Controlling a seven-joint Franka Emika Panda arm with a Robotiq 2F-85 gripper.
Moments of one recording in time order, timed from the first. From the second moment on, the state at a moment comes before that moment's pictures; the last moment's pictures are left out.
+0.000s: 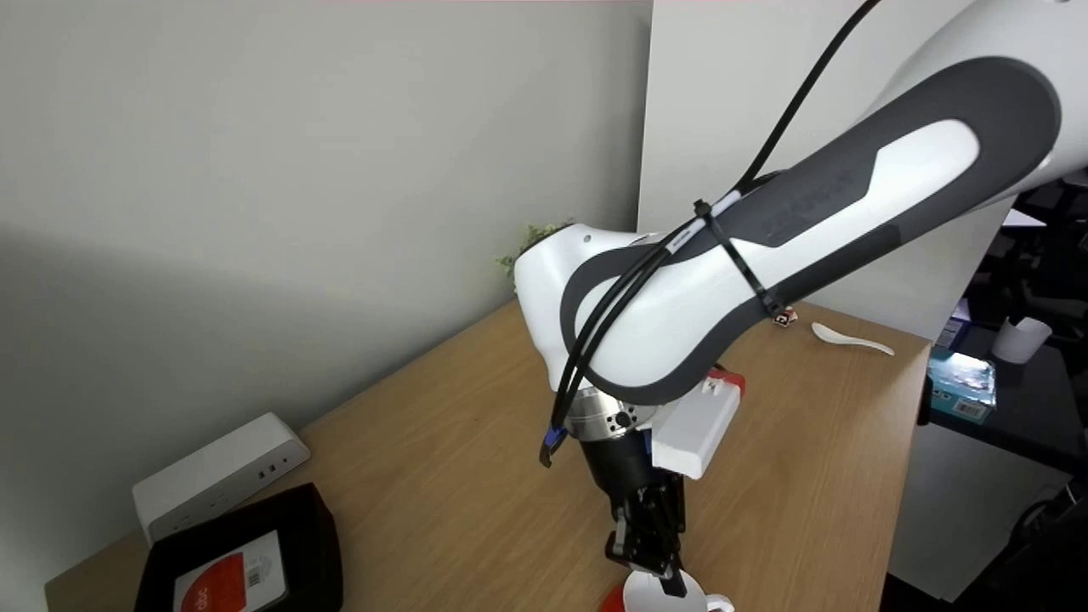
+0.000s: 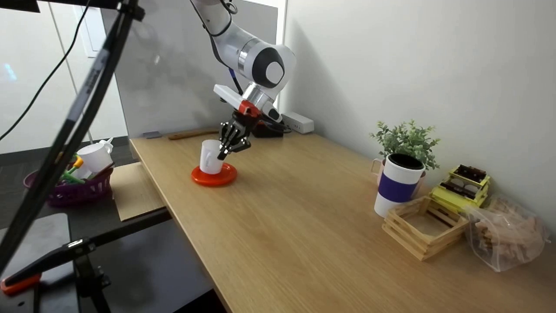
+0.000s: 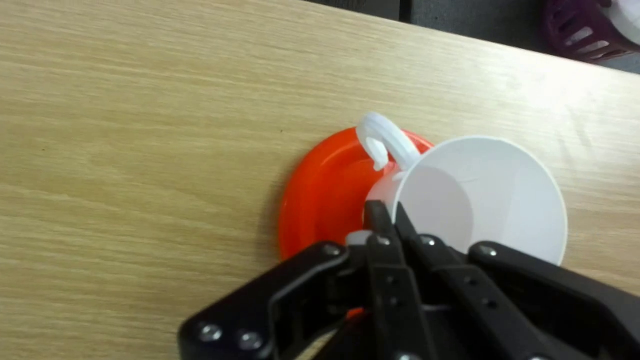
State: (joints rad) arm 0.22 0.95 0.18 -1.36 0.17 1.82 0.13
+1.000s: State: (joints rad) arm 0.26 0.94 0.18 -1.39 0.18 1.99 0.39
